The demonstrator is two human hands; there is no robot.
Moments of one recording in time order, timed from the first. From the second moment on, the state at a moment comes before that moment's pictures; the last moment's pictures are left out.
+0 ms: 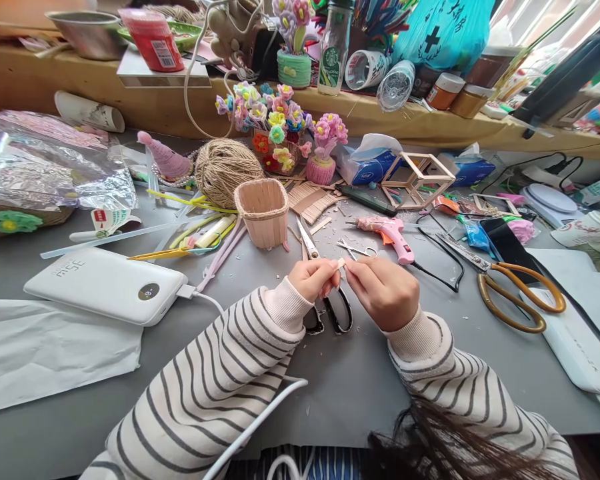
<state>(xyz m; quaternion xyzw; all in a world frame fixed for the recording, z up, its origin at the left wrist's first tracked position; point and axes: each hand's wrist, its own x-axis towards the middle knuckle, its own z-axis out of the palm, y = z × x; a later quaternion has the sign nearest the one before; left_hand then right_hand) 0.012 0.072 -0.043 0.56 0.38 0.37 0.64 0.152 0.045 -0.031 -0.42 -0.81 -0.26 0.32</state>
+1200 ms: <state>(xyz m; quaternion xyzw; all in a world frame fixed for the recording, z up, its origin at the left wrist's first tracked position) 0.010 0.069 -0.050 0.74 0.38 0.41 0.36 0.157 0.053 -0.031 -0.46 -0.52 0.49 0.52</state>
